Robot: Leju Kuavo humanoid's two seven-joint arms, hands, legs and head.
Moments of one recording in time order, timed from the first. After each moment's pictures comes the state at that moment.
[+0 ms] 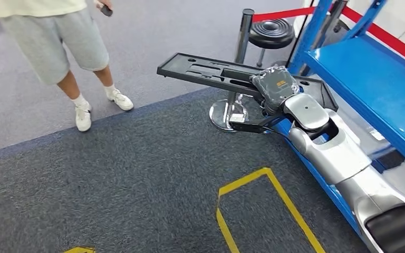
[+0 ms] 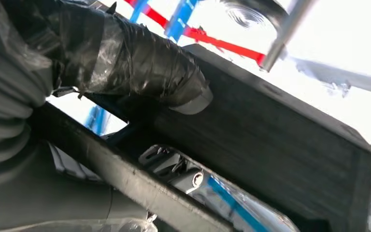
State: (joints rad) left arm -0.06 -0.13 1.01 -0.23 -0.99 0.13 -0.20; right arm -0.88 -0.39 0.87 -1.26 1.21 0.11 -0.03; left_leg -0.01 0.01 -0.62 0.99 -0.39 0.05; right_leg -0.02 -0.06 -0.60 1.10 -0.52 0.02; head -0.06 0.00
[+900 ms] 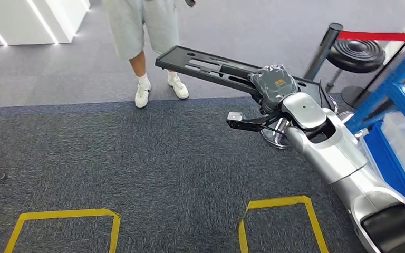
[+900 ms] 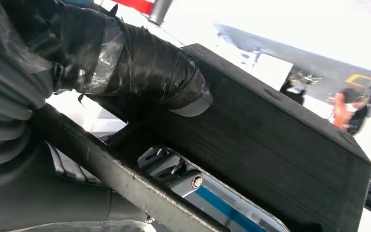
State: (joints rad) left arm -0.07 -0.13 1.02 -0.23 -1.01 0.13 -0.21; right arm -0.87 -0.36 0.85 -1.25 1.23 0.10 -0.04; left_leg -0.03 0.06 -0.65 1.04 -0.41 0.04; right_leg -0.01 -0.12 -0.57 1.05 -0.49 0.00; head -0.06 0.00
